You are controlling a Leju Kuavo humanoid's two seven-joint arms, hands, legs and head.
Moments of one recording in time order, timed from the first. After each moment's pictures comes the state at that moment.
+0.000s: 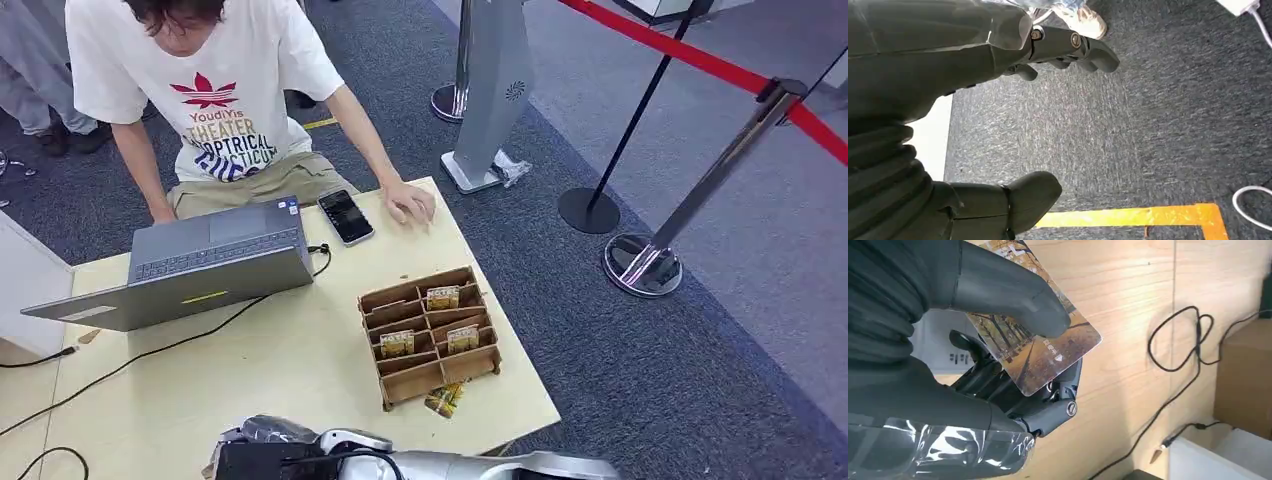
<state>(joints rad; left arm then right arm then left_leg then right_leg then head) -0.18 -0.09 0.96 -0.24 -1.33 0.25 0.20 -0.44 0.18 1.09 -0.77 -0.07 -0.08 -0.31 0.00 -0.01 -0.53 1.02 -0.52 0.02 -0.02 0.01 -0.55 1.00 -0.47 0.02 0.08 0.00</state>
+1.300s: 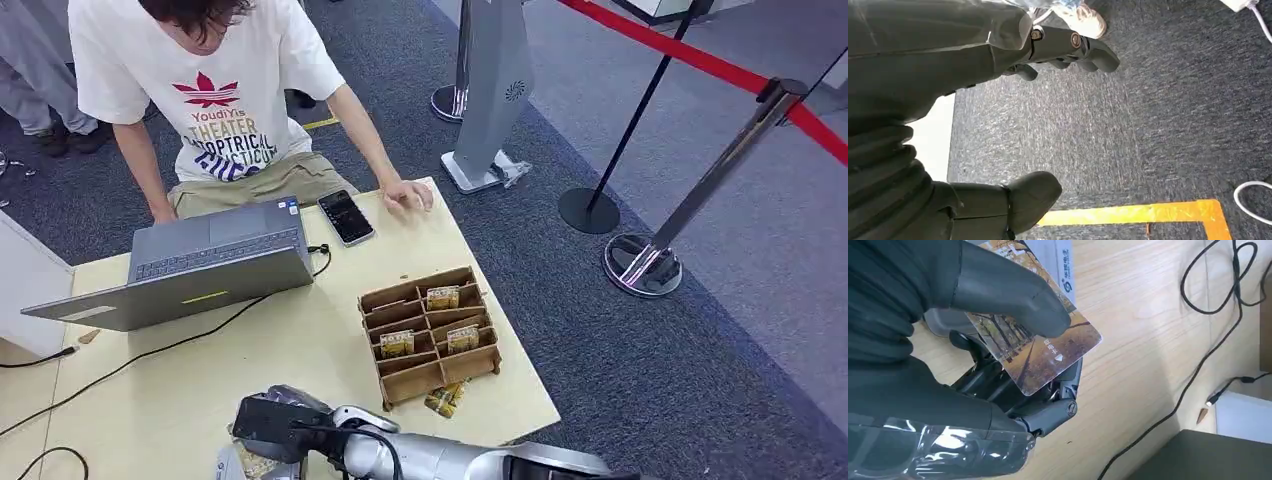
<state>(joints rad) -0.18 -0.10 0.90 -0.24 -1.28 0.25 0.23 -0.48 0.22 0.99 -0.61 -0.11 -0.11 -0.33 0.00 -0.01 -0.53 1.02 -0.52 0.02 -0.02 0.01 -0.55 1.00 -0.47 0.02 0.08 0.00</state>
